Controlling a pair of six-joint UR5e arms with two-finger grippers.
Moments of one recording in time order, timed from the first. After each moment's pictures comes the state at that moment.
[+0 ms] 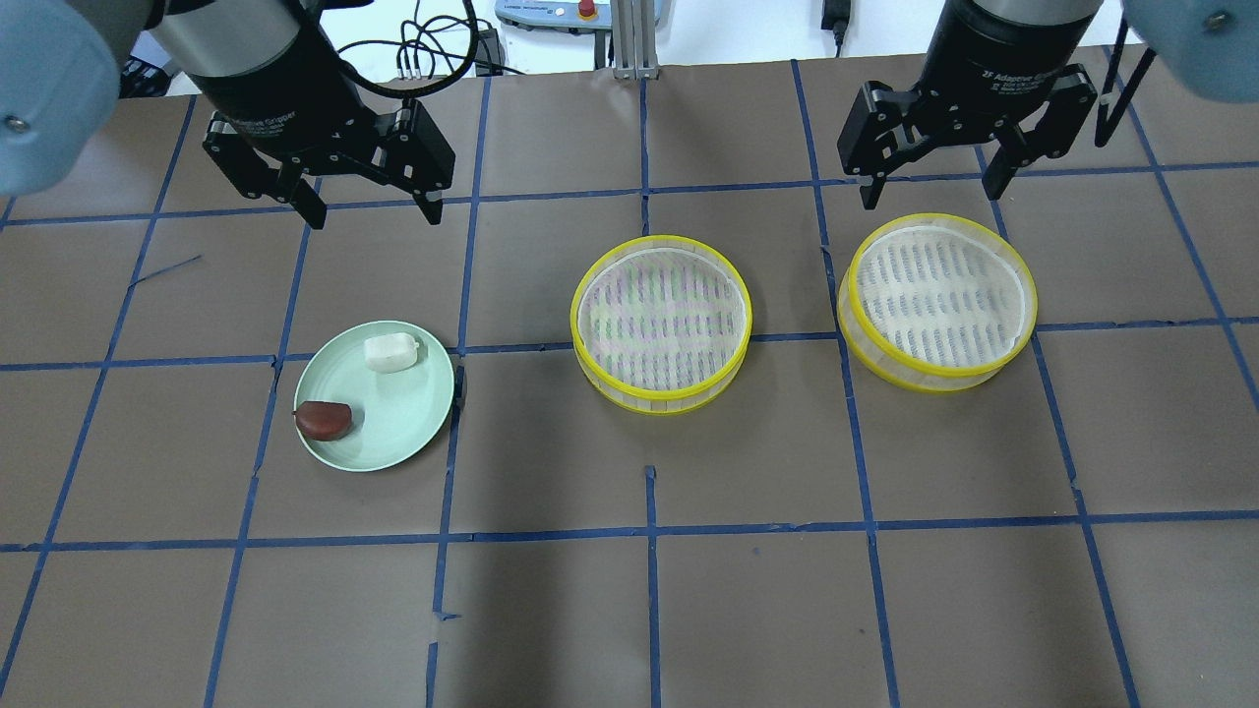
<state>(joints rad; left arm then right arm) -1.65 -1.59 -1.46 -1.63 1.53 -0.04 1.61 -1.54 1.43 -1.44 -1.59 0.01</state>
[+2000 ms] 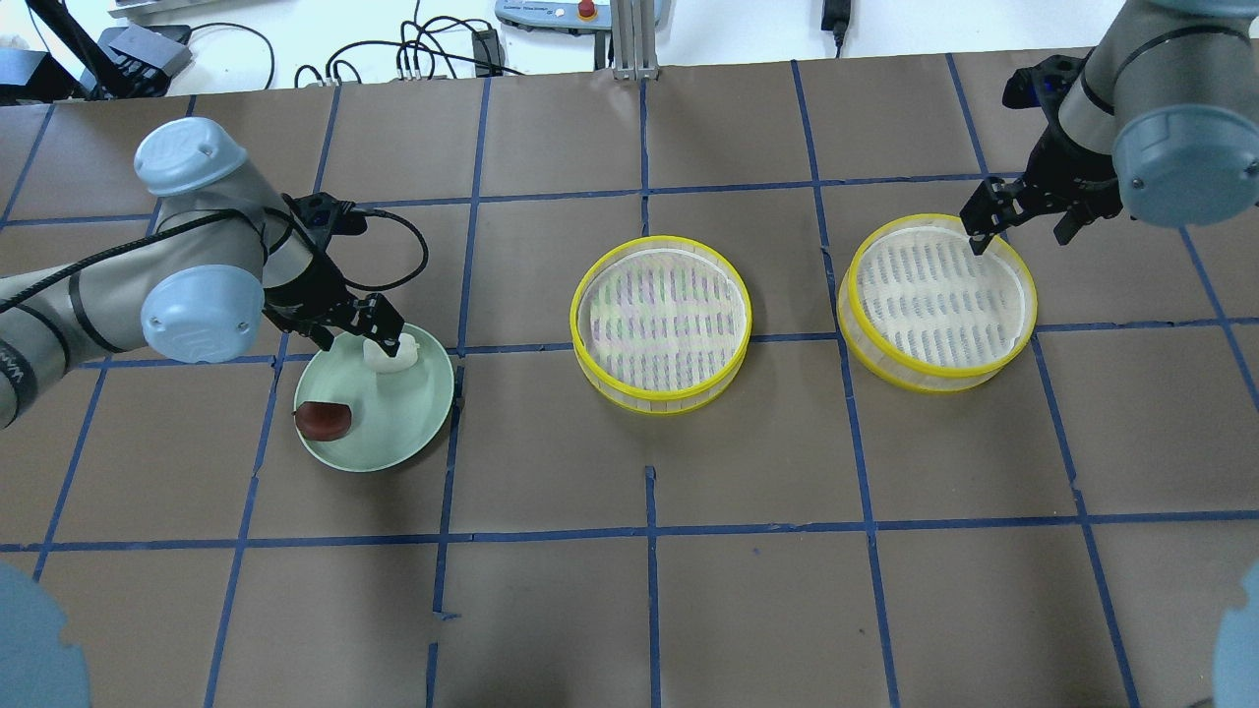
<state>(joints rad) -1.36 -1.91 -1.92 -0.99 1.53 0.38 1.25 -1.26 1.74 -2.04 -1.59 -0.39</state>
